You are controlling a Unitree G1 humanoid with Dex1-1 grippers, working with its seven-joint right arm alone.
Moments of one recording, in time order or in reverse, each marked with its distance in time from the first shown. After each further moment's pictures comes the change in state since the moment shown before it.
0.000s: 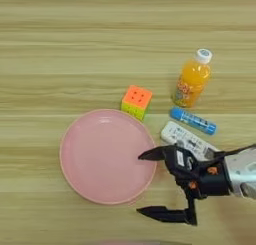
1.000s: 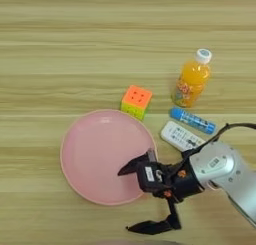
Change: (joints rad) arm -0.180 0.060 0.228 0.082 -0.157 -0.027 0.131
